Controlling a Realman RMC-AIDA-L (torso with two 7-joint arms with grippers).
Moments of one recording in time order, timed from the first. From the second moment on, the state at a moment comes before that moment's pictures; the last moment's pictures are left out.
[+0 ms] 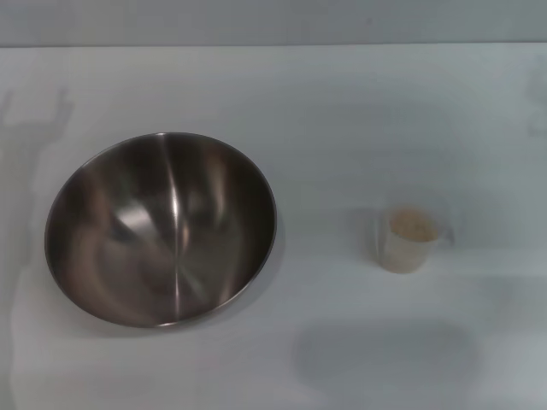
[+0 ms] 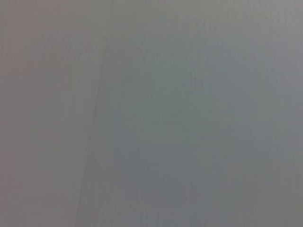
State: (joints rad) left arm -0.41 -2.07 -1.67 -0.33 2.88 1.47 -0.17; right arm 0.69 2.05 0.84 0.07 -1.88 -1.75 0.17
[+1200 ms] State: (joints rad) left arm -0.29 -2.05 -1.79 -1.51 2.88 -0.47 -0.13; right arm 0.69 2.05 0.84 0.06 -1.88 -1.74 0.17
